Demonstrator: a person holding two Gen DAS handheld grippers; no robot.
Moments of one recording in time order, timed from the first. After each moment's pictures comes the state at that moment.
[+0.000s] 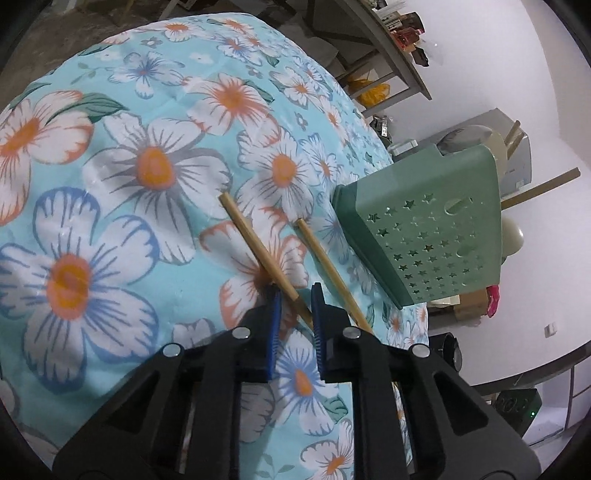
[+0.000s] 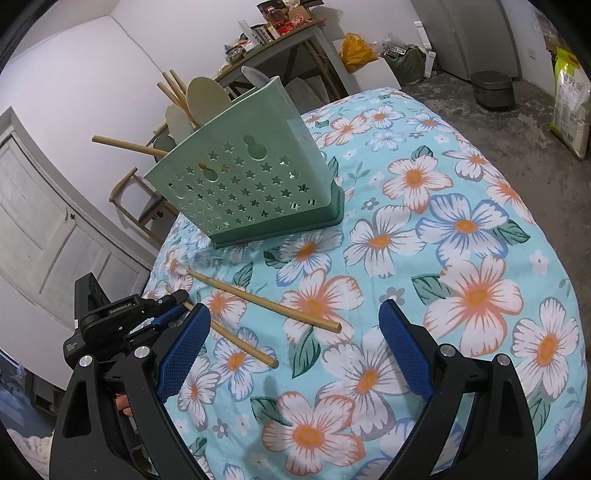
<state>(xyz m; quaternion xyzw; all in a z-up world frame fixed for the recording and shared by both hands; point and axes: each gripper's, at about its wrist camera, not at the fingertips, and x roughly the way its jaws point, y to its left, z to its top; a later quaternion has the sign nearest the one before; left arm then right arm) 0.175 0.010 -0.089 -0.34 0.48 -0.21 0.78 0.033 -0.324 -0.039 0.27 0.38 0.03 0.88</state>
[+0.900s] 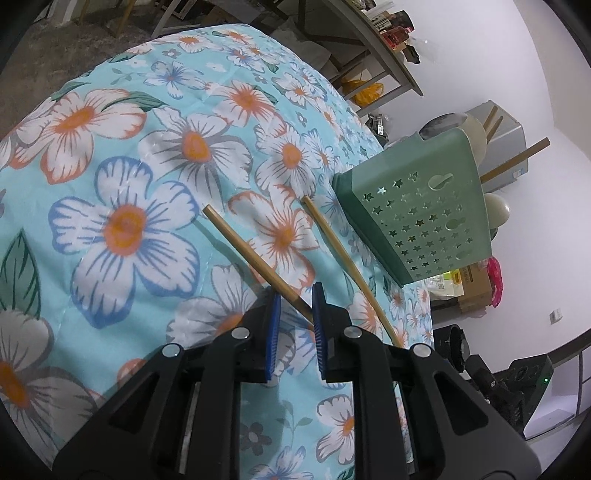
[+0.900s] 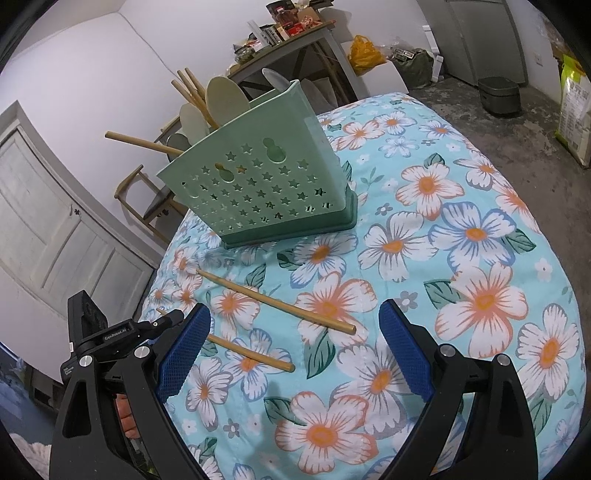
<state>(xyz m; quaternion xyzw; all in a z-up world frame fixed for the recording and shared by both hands) 0.143 0.025 -0.083 -0.32 0.48 -0.21 0.79 0.034 -0.315 -0.031 0.26 0.38 0.04 0.89</state>
